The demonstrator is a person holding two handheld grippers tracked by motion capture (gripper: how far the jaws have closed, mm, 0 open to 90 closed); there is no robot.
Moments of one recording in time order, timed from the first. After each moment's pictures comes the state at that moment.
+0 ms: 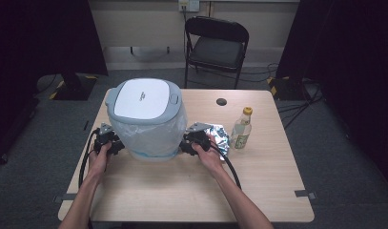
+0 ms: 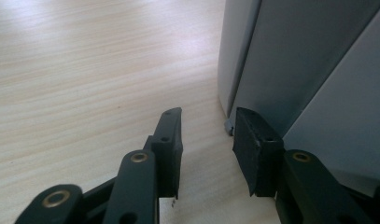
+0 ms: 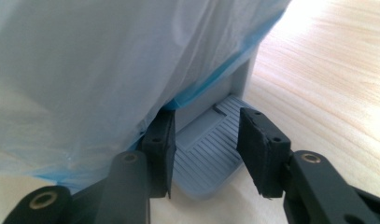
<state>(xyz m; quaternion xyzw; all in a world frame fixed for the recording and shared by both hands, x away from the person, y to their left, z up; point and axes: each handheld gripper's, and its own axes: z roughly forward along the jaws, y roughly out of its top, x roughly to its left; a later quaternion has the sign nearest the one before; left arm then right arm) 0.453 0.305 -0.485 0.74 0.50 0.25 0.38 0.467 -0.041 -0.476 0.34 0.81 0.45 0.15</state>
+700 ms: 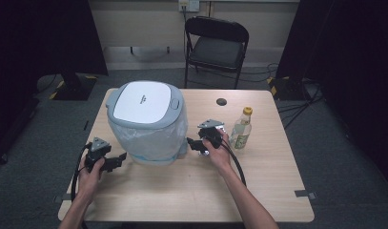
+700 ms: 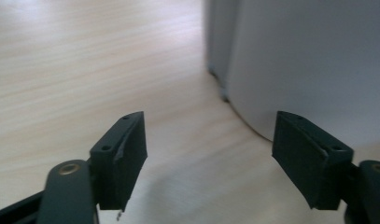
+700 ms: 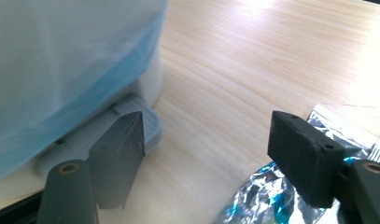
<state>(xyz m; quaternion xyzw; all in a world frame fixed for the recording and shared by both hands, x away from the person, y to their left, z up) 0.390 0.306 -0.480 0.76 0.49 0.24 0.36 0.481 -0.076 -0.476 0.39 0.80 0.42 0.19</state>
